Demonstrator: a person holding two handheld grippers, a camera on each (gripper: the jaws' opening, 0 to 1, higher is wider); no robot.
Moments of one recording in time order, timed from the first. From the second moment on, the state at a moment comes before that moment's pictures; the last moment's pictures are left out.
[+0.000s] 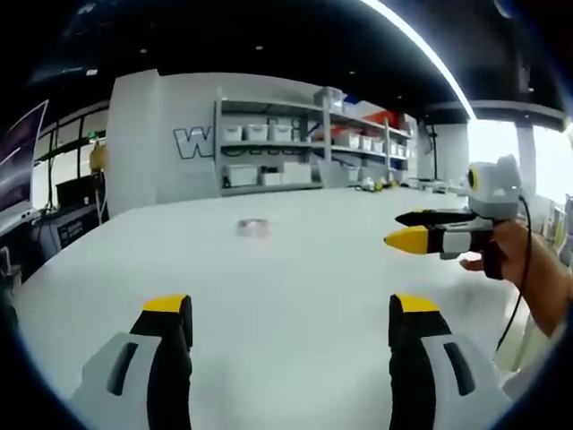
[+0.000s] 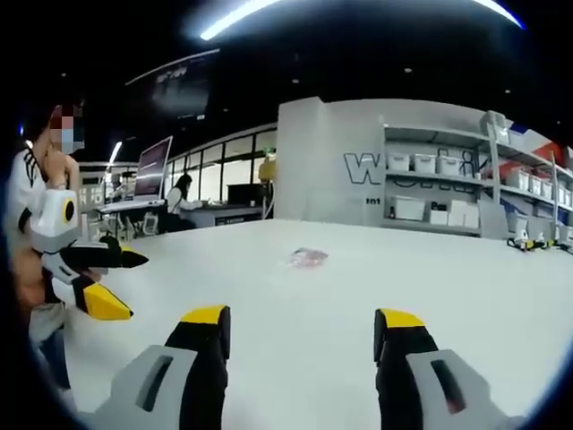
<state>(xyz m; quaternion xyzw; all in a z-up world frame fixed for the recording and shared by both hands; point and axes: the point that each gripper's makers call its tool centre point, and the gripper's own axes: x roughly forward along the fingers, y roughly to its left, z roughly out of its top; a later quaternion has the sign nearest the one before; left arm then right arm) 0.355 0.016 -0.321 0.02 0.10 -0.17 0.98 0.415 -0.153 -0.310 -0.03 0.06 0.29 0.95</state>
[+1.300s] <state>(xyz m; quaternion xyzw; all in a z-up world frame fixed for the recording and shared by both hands) 0.356 0.018 -0.329 0.01 0.11 -0.17 0.98 0.430 -0.136 -0.326 -0.04 0.07 0.33 0.94</state>
